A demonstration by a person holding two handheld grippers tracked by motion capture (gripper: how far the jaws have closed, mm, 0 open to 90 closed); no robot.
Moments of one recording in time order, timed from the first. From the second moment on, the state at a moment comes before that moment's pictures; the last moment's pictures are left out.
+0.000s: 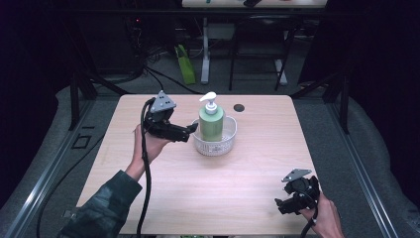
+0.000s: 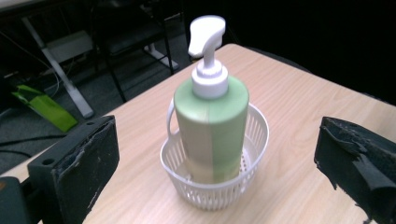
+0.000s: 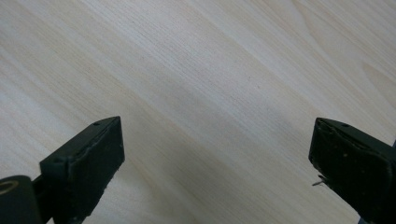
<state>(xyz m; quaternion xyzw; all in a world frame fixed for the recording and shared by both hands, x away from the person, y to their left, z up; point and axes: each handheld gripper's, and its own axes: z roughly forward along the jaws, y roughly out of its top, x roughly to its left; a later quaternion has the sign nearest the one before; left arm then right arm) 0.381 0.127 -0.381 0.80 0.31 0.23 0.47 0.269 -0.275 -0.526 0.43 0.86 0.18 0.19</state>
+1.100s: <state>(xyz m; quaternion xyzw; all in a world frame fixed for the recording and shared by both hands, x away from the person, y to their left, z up) 0.320 0.186 -0.479 0.80 0.40 0.15 0.41 0.269 -0.276 -0.525 0.43 0.86 0.17 0.20</state>
